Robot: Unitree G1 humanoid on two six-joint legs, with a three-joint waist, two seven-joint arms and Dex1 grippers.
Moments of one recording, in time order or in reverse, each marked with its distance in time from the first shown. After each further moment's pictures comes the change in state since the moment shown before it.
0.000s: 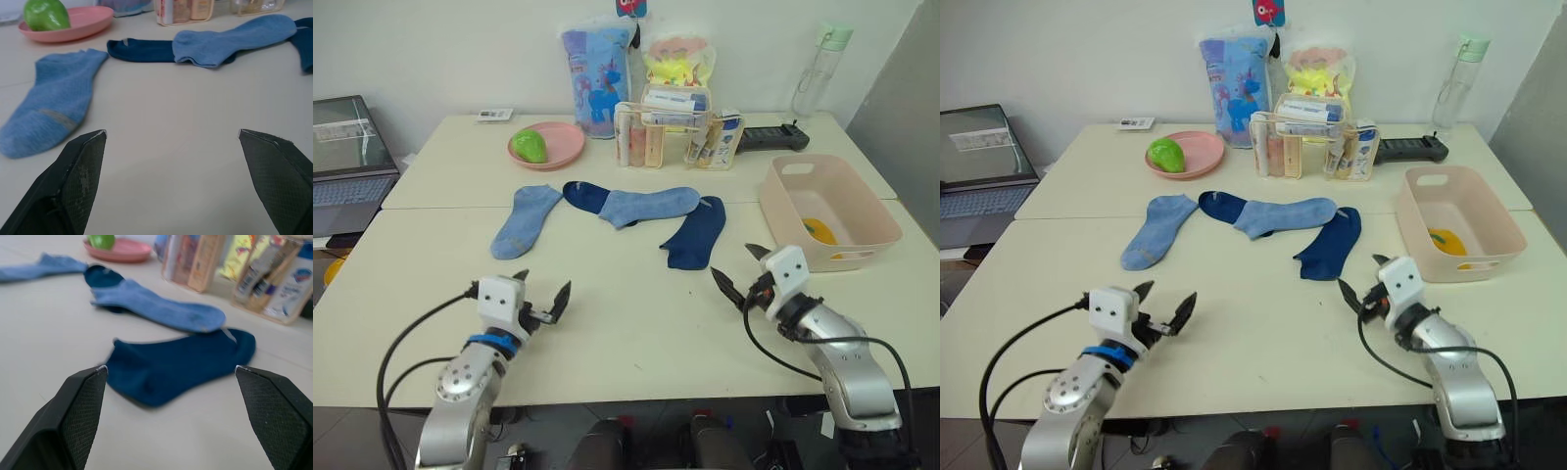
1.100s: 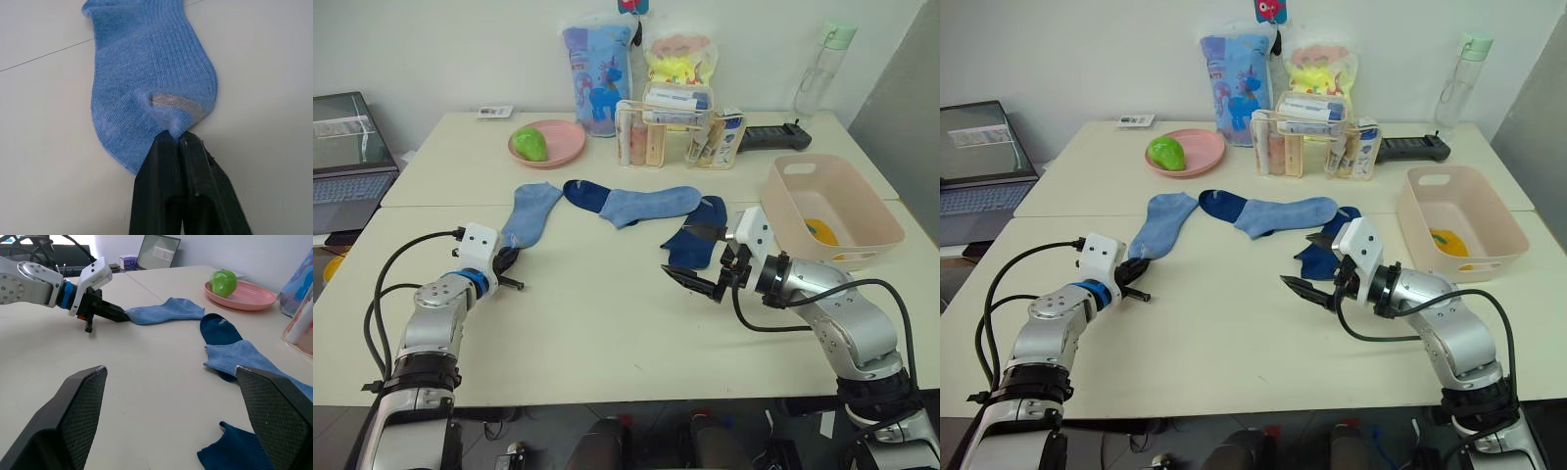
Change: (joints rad) left arm -0.466 0.195 -0.060 0.691 0.103 0.001 -0.151; right arm -0.228 -0.117 0.120 -0.042 0.164 0.163 0.180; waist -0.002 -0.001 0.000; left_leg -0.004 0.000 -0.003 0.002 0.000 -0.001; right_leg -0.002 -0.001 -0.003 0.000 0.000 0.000
